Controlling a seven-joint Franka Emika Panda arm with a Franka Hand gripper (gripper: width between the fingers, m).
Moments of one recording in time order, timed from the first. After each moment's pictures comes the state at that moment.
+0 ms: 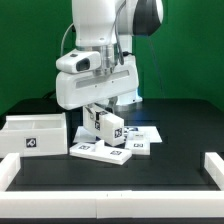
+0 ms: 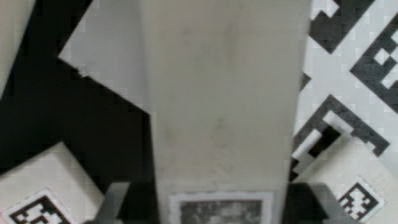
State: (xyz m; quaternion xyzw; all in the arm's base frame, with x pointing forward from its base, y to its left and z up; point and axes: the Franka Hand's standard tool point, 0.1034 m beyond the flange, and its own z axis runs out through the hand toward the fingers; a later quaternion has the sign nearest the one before) arm 0.361 -0.052 0.051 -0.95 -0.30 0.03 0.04
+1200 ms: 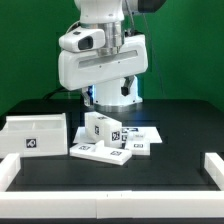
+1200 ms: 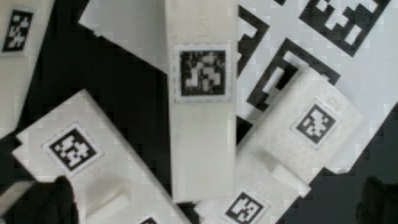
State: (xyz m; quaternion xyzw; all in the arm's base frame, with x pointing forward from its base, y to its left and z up) arm 0.383 -0.040 0.099 -0.96 -0.26 0.05 0.05
